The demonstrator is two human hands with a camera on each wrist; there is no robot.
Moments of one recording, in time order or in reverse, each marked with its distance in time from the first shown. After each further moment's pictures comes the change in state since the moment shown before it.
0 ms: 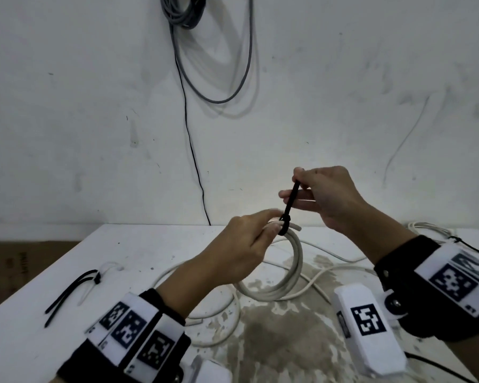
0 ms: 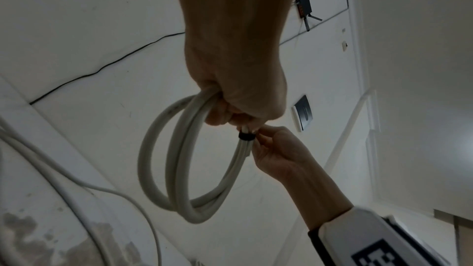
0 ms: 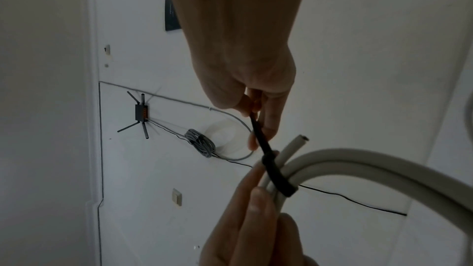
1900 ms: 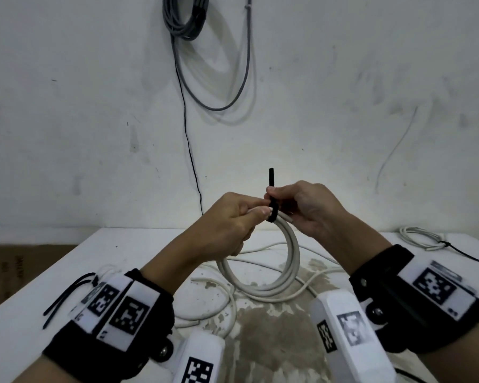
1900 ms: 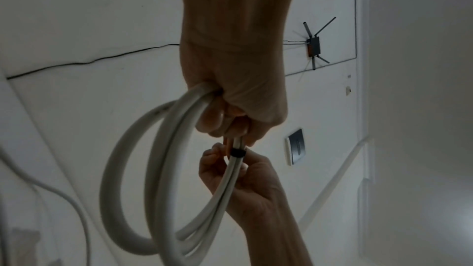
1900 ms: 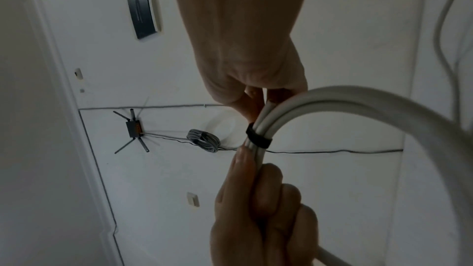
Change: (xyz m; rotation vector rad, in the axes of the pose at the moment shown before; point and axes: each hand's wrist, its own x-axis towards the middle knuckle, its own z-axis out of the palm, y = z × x) left_hand 0.010 0.008 -0.029 -0.410 -0.052 -0.177; right_hand -0.008 0.003 0.018 0.170 -0.090 0.152
